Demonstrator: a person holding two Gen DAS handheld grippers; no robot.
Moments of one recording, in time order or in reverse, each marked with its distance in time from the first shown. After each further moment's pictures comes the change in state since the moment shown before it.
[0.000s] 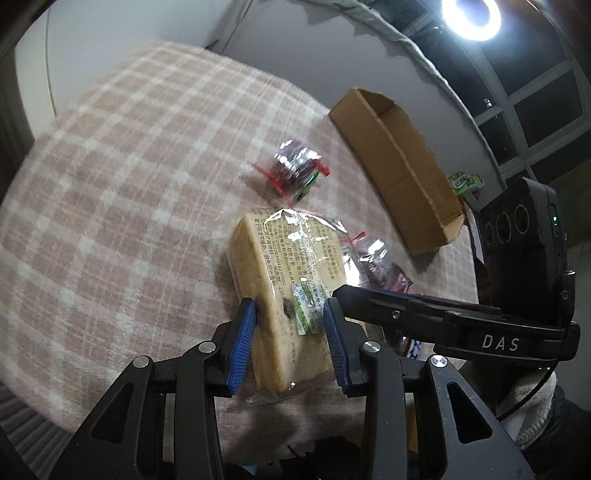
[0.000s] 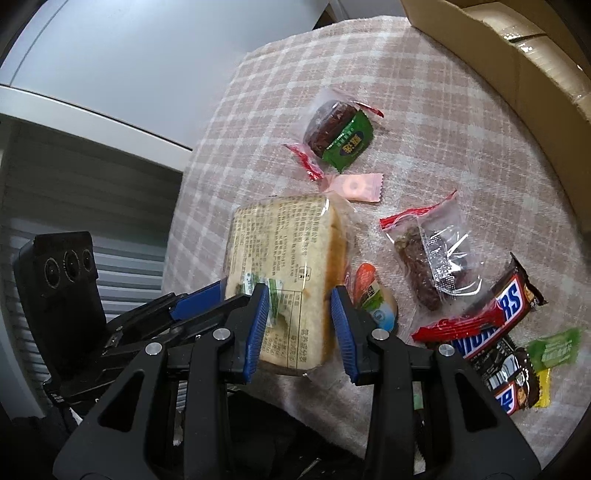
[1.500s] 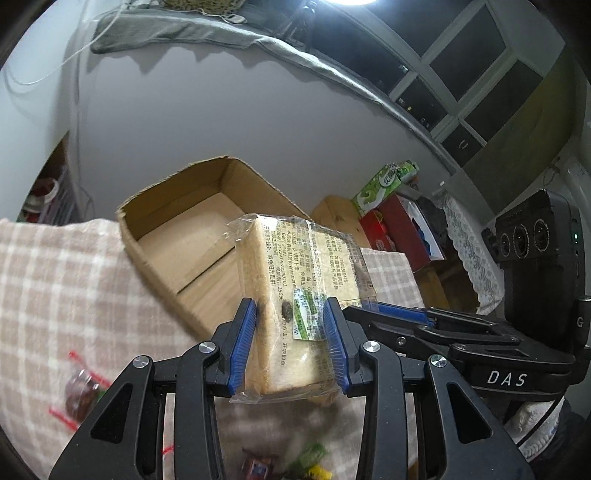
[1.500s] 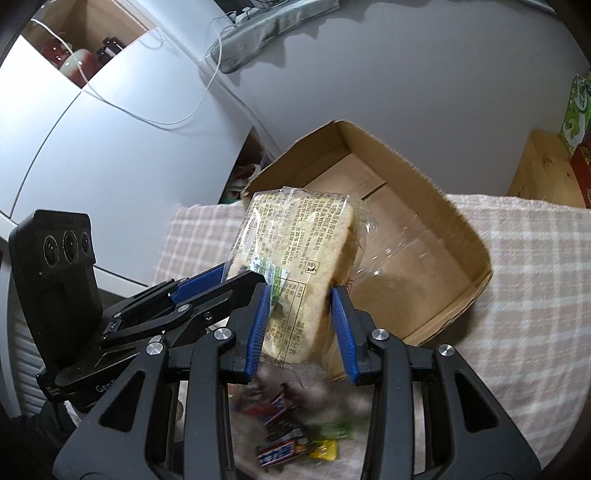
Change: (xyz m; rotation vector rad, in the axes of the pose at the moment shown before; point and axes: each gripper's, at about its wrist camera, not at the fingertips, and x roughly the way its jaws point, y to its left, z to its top) left arm 0.086 -0.187 0.125 0.333 -0.057 -0.163; right arm -0.186 -0.104 0.077 0.075 -0.335 -0.193
